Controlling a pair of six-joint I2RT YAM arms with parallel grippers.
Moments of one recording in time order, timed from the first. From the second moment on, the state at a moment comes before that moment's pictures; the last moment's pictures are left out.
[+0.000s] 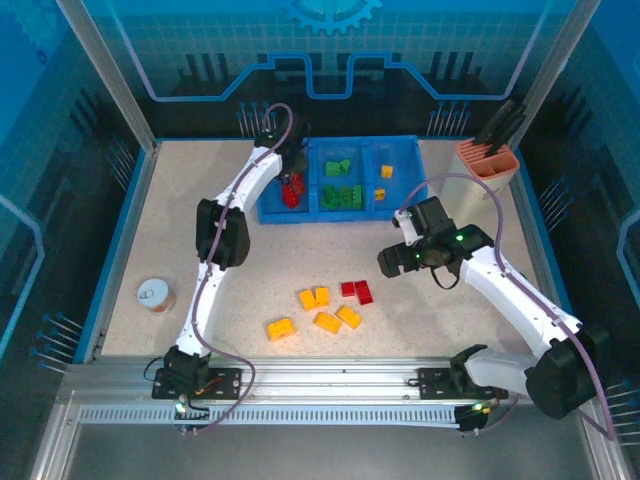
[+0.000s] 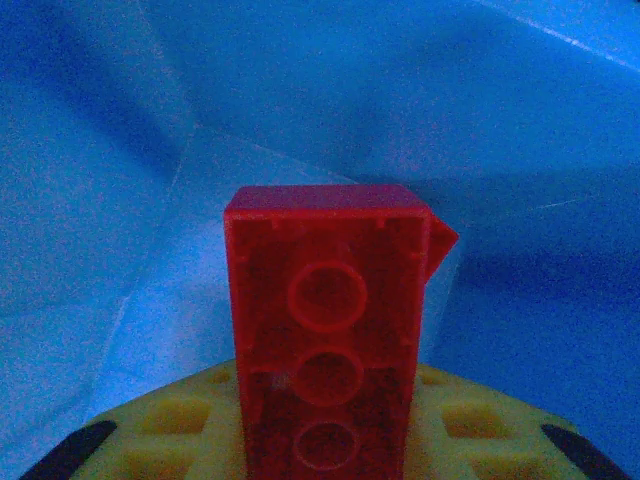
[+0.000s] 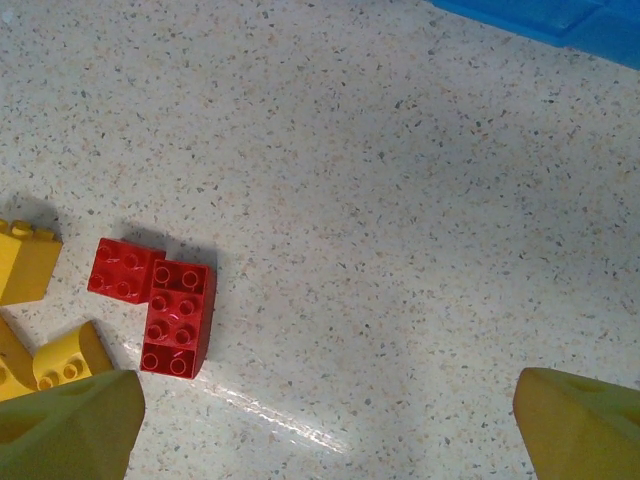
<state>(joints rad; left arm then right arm) -0.30 2.55 2.47 -0.97 -0.24 -0.72 0.44 1.20 0.99 -0.87 -0.01 0.09</state>
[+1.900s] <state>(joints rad) -1.04 1.99 1.49 -0.93 -0.22 -1.22 0.40 1.03 0.97 -0.82 0.03 0.16</state>
